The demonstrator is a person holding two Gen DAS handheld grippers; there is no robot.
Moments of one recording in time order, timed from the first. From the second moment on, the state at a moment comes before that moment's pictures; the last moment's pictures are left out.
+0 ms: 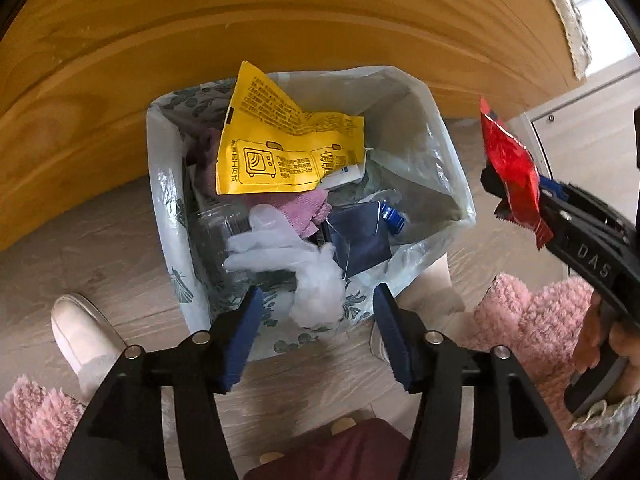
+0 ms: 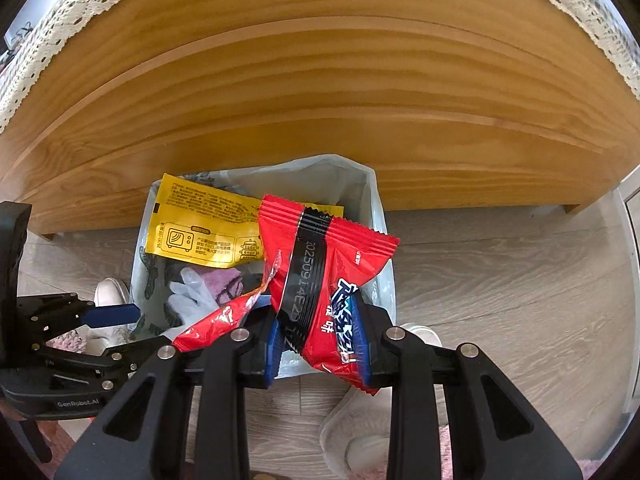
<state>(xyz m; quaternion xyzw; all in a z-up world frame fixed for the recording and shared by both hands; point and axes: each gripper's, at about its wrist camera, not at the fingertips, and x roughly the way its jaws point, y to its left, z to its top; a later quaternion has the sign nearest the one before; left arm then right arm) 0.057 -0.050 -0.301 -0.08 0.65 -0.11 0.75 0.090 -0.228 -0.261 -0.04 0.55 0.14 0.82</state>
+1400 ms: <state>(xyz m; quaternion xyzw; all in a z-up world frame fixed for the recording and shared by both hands) 0.056 0.002 -0.292 -0.16 0.67 0.00 0.73 0.106 -0.200 -0.272 -0.08 0.56 0.13 0.81</state>
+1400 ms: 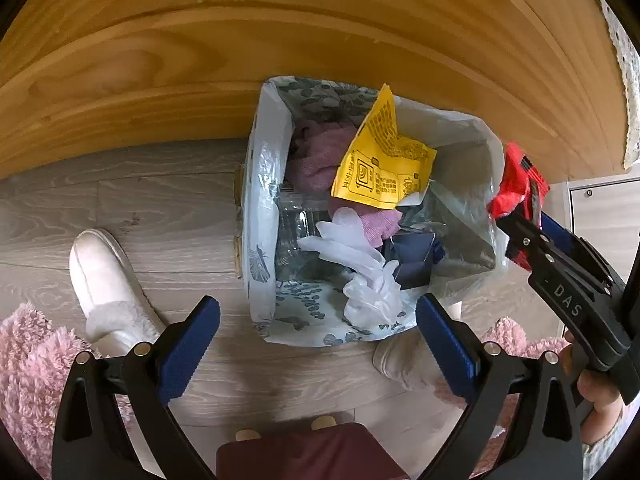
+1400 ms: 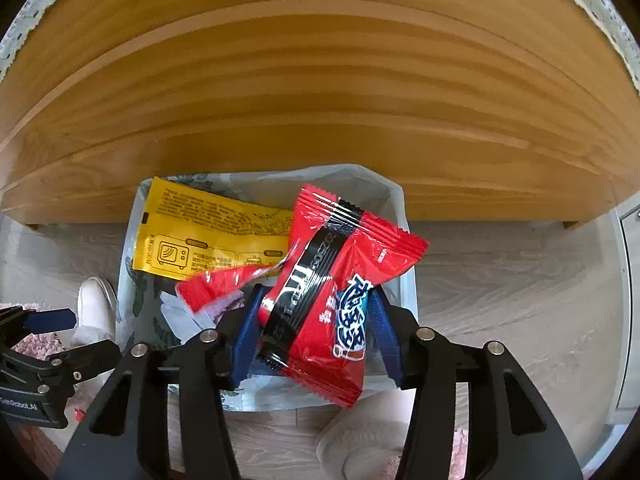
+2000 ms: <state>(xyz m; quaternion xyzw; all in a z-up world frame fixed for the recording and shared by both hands) 0.056 0.005 -0.290 -0.16 0.66 0.01 0.73 0.107 -0.190 -0.275 -0.13 0.55 0.13 0.82</state>
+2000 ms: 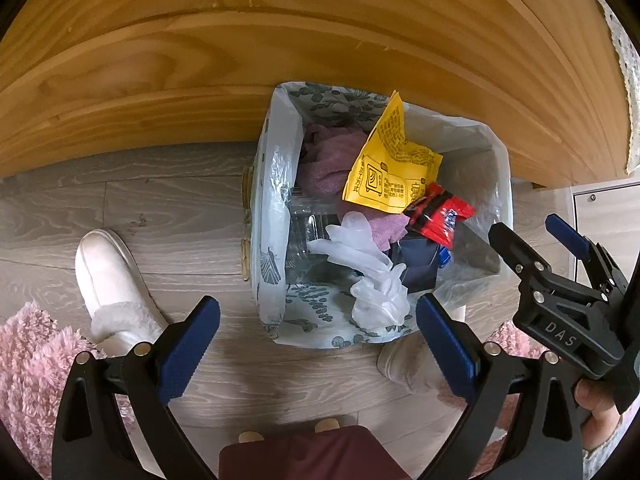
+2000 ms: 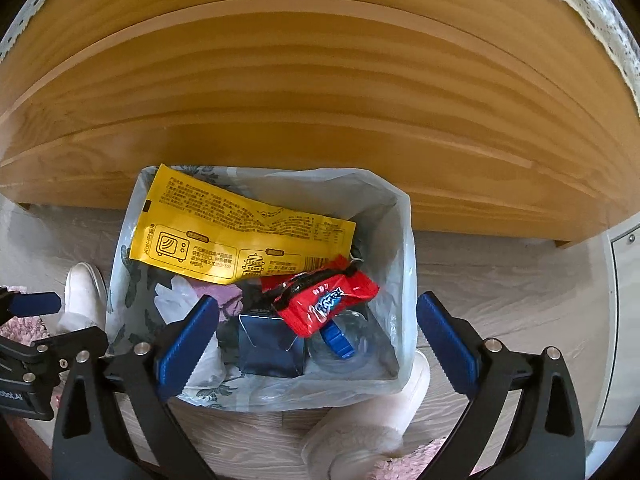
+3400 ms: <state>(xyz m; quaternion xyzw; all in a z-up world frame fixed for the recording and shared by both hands) 0.064 0.005 -0.162 -0.05 0.45 0.01 0.89 0.110 -0.206 -0.161 -0.10 0.39 0.12 0.91</state>
